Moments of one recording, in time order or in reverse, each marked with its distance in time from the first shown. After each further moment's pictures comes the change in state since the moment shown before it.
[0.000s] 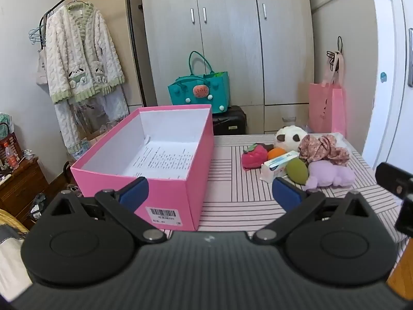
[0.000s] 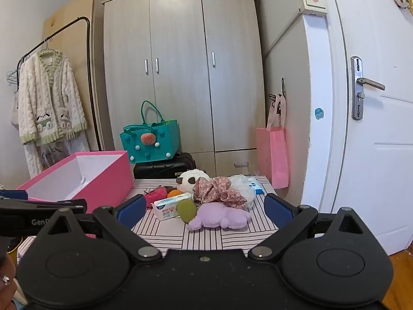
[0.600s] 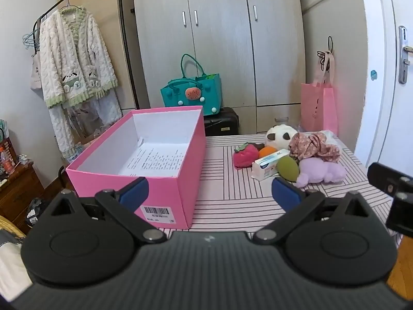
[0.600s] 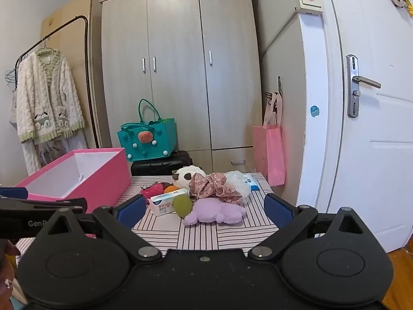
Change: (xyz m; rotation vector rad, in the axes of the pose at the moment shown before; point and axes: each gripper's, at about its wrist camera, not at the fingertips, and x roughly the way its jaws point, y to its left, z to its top) left arm -0.008 -0.005 -0.006 0.029 -0.005 -0.019; right arm -0.007 -0.004 -0.001 -0.001 0.001 -0.009
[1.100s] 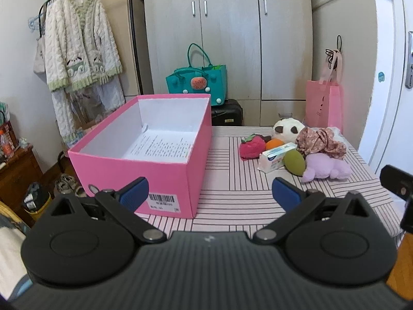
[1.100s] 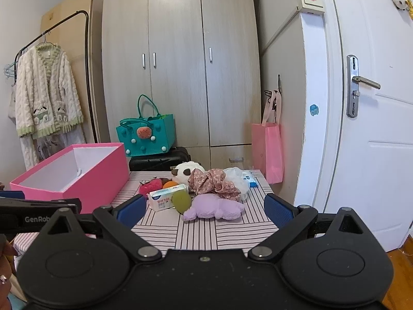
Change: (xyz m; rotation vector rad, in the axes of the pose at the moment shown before) left arm 0.010 0.013 -0.008 -0.062 0.043 -0.001; right arm 0.000 0.004 -0.003 -0.017 0.019 -0.013
